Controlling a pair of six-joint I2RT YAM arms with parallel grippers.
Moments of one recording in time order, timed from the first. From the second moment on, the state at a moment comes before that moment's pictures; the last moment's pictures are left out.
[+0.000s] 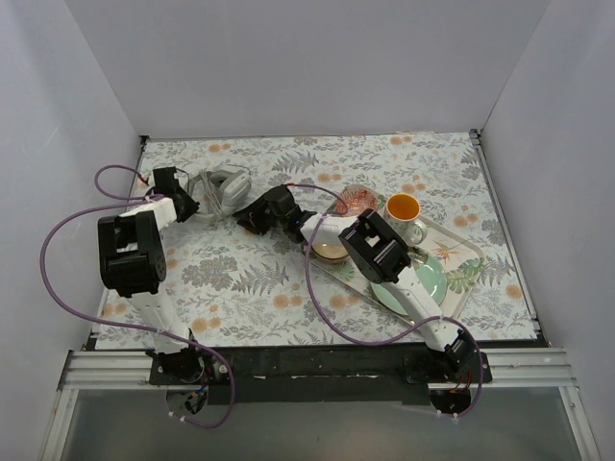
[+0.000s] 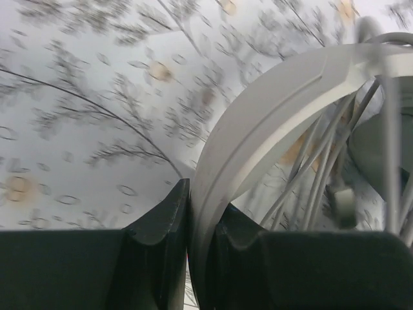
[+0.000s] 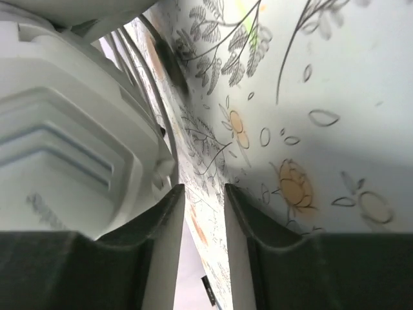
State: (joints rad) left arm 0.13 1.87 1.11 -0.09 -0.04 -0.59; right arm 0.85 2.54 1.79 0.33 -0.13 1.56
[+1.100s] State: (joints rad) left arm 0.17 1.94 1.19 -0.03 -0.16 -0.58; right arm 0.93 1.97 1.34 0.47 0.13 1.02
